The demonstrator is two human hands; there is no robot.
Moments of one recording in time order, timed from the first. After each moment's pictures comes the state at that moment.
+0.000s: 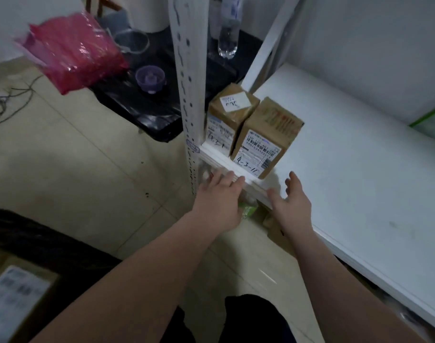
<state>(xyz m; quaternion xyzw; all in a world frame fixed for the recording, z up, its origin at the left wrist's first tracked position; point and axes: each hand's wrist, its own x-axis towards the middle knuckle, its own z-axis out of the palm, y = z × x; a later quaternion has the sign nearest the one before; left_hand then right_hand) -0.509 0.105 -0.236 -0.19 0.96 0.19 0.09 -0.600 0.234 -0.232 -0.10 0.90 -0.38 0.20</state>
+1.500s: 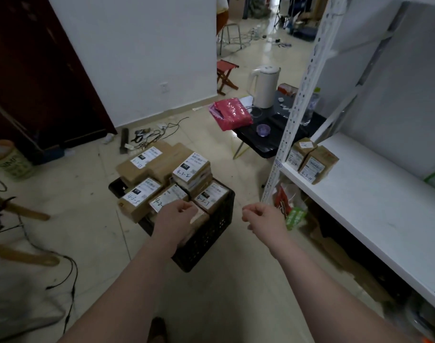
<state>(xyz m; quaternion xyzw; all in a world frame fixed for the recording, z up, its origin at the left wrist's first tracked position) -0.010 0.240 0.072 -0.59 0.59 0.50 -0.23 -0.194 0.329 0.047 -0.32 0.78 -0.41 0.35</state>
